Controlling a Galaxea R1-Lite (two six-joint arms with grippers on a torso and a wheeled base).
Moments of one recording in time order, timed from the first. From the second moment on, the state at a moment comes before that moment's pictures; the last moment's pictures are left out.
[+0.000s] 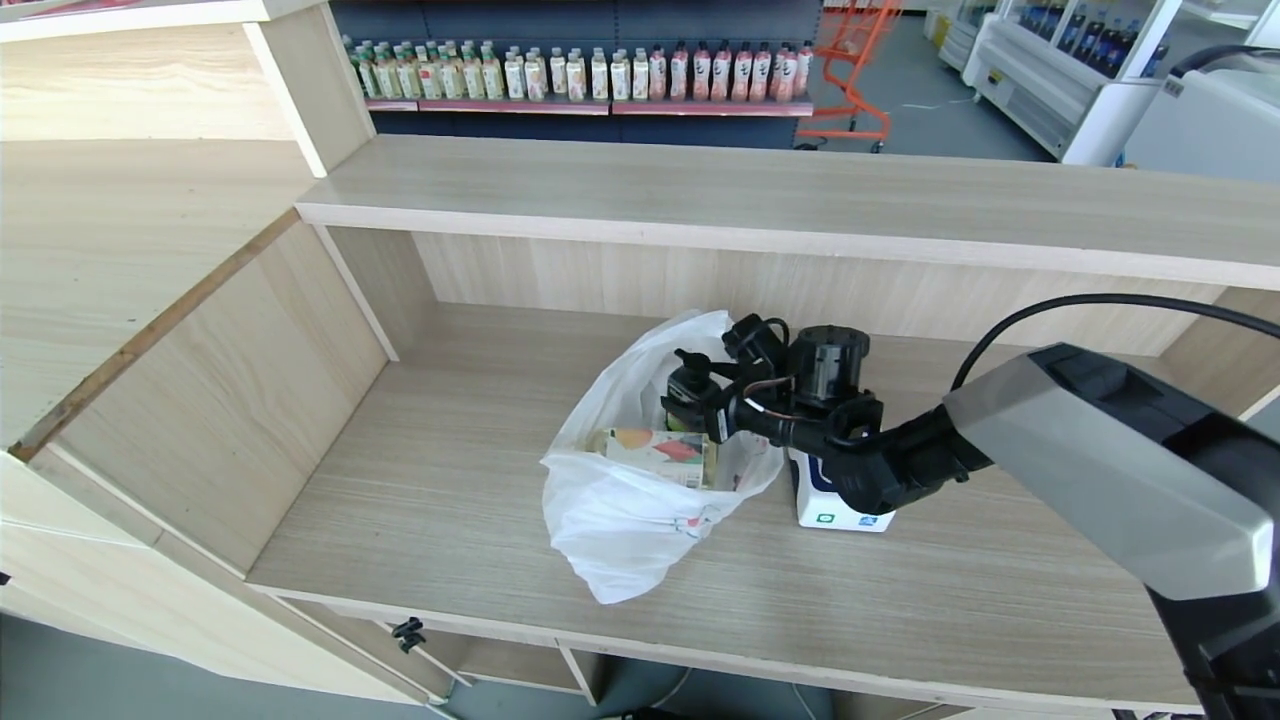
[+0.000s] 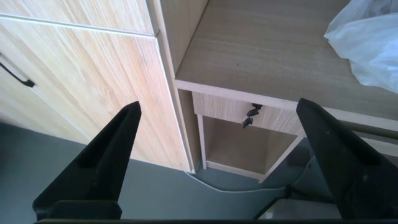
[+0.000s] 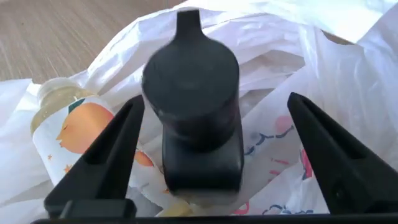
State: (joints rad) left arm 0.00 0.00 0.00 0.05 0.13 0.01; right arm 0.43 2.41 -1.44 -0.87 0.33 -0.19
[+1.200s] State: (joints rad) left arm 0.00 0.00 0.00 0.05 0.13 0.01; right arm 0.16 0.61 -0.15 -0.28 0.11 0.03
